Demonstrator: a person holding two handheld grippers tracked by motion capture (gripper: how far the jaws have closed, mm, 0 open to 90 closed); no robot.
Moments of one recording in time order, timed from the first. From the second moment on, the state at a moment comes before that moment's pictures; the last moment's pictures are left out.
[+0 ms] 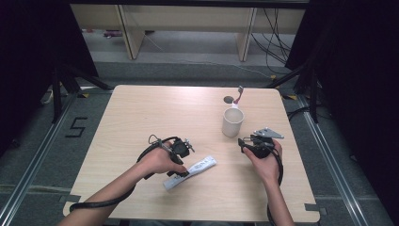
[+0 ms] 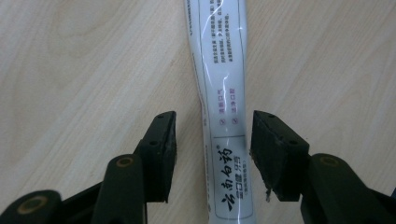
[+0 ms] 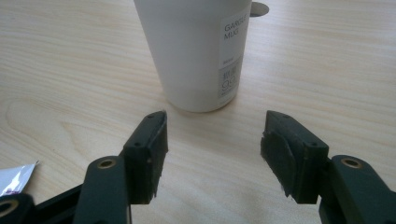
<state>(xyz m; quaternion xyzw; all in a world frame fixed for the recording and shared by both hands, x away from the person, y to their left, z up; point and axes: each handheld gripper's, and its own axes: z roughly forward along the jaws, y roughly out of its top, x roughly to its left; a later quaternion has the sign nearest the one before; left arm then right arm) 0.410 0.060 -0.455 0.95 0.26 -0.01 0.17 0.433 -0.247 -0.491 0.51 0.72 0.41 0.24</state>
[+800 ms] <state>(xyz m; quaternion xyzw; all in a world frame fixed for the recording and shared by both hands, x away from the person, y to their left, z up) 0.420 0.032 -0.465 0.97 0.24 -0.04 0.07 0.431 -0.244 -0.491 0.52 0.72 0.40 0.22</state>
